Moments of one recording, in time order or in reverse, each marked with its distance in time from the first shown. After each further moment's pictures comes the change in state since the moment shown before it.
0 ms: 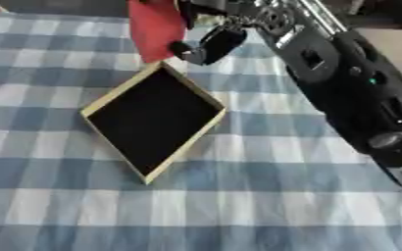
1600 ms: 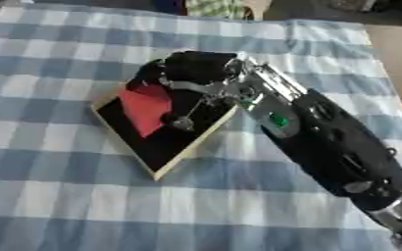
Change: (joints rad) left arm -0.001 -0.002 -0.001 0.000 -0.004 0.007 -0.009; right arm 0.114 0.118 0.095 0.040 0.179 -0.150 0.027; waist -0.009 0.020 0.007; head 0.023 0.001
